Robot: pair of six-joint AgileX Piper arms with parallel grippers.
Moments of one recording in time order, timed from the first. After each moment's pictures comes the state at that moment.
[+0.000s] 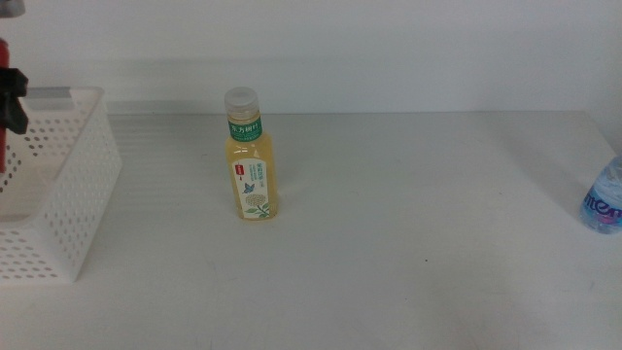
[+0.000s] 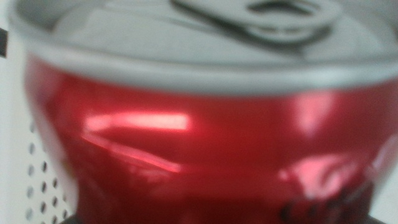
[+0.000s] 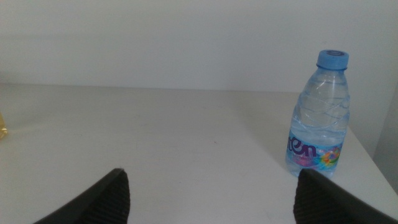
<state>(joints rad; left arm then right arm) 0.24 1.61 -1.53 -0.09 1.09 0.21 0.08 -0.01 0.03 0.03 0.15 0.00</state>
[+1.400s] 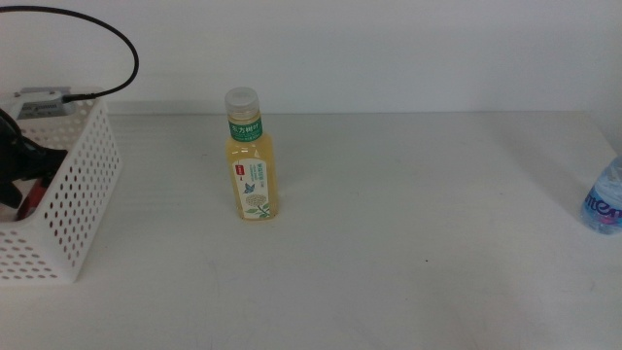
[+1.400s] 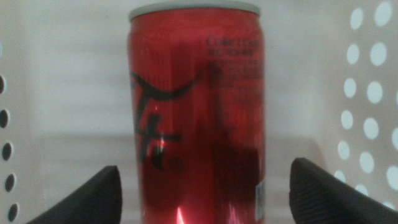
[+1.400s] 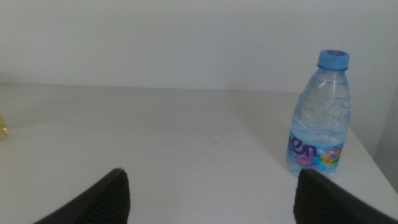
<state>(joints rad) 0.30 2.06 -1.60 -0.15 0.98 0.34 0.08 -0.01 0.03 0.03 0.15 0.00</state>
